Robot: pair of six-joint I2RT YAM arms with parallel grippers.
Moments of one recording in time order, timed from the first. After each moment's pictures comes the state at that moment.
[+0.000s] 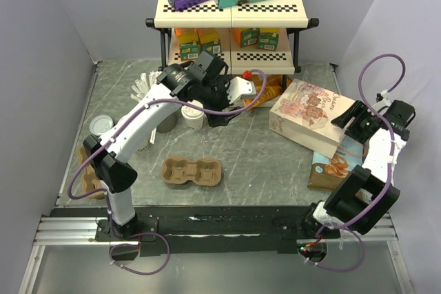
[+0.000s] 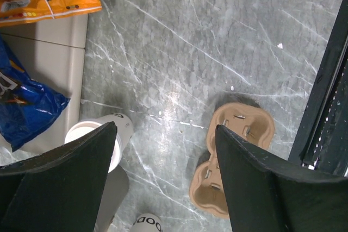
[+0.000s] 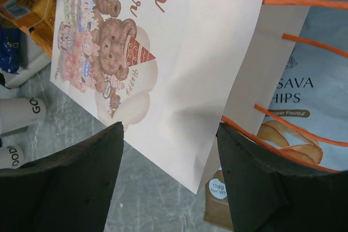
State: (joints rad) left arm -0.76 1.82 2.08 -1.15 0.29 0.56; right arm -0.69 1.32 1.07 -0.64 -0.62 0.10
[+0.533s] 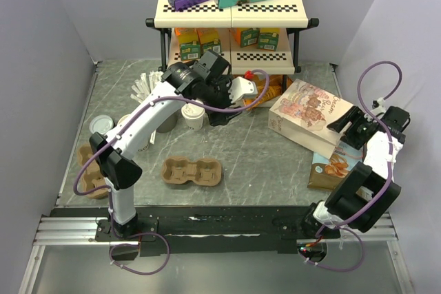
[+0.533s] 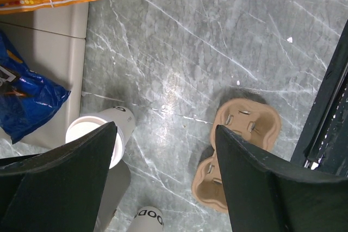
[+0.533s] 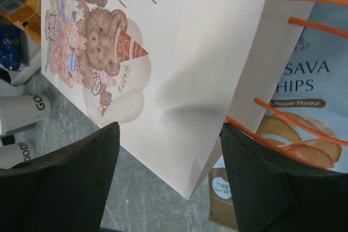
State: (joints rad) left arm -0.76 1.87 2.13 -1.20 0.25 0.56; right arm -0.70 1.34 0.99 -0.61 -0.64 0.12
